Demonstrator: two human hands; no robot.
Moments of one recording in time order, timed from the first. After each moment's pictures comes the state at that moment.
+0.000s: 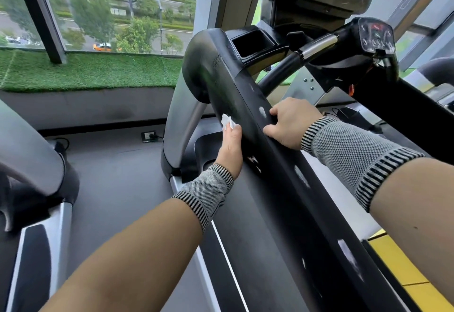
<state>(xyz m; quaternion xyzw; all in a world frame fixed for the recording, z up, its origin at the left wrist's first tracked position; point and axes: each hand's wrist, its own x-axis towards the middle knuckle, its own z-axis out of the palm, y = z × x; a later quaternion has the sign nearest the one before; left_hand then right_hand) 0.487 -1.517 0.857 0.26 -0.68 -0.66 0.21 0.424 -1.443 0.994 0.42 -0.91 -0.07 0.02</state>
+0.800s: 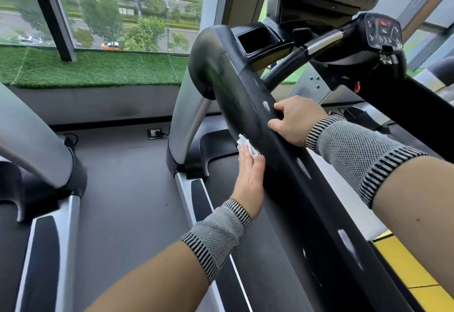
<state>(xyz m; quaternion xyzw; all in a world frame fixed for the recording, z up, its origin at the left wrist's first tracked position) 0.516 -1.449 0.828 0.16 -0.65 -0.69 0.27 0.428 -1.435 0.990 0.41 -0.91 -0.05 0.01</state>
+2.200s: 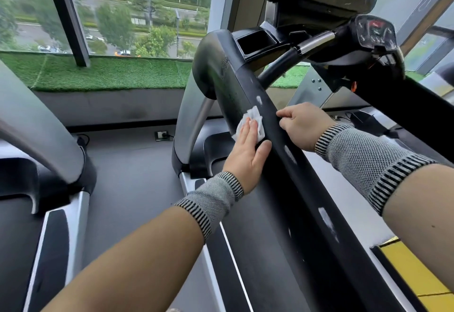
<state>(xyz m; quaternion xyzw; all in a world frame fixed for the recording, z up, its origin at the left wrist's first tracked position) 0.523 -1.459 0.860 0.16 -0.81 -0.50 0.25 0.433 -1.387 0.987 0.41 -0.91 0.09 -0.05</state>
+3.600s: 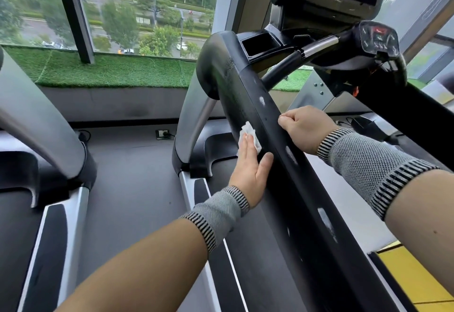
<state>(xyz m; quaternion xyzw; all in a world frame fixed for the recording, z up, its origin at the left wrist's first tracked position) 0.527 -1.434 0.842 0.20 -0.78 -0.54 0.25 0.436 -1.383 0.986 0.41 -0.91 0.09 -0.02</state>
